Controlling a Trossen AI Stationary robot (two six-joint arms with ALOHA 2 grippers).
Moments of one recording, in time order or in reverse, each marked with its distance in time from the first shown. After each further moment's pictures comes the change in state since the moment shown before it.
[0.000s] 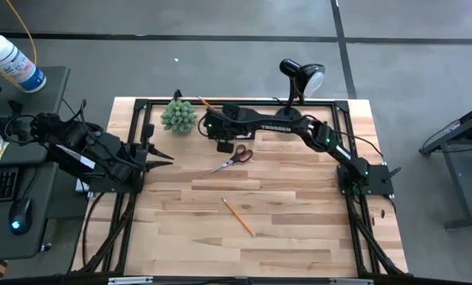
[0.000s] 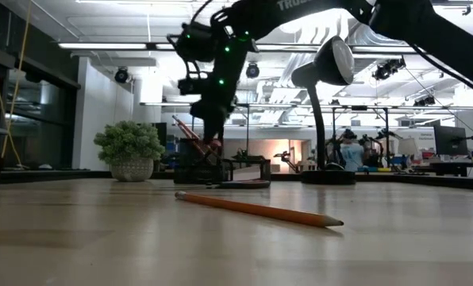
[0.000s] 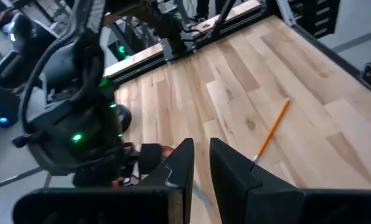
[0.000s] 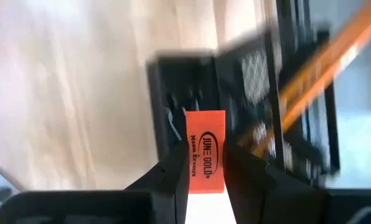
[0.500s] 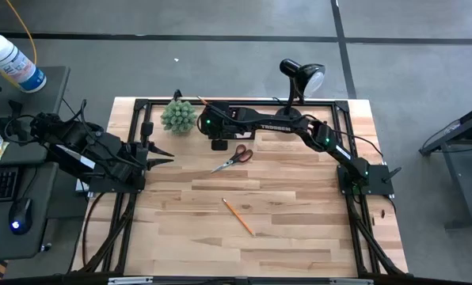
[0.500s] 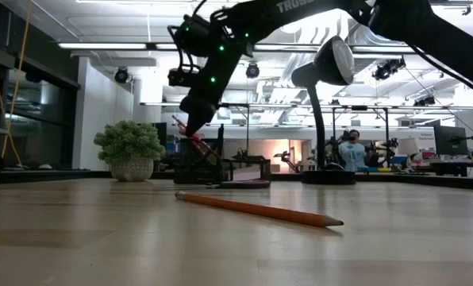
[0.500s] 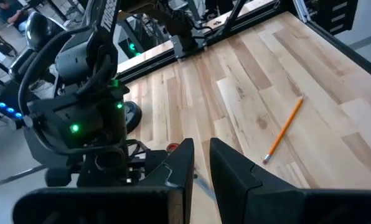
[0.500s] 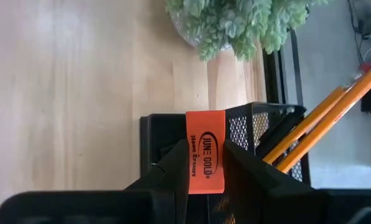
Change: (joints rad) left arm 0.000 0.001 0.000 0.001 -0.046 0.005; right arm -0.004 0.006 0.000 0.198 -0.056 -0.177
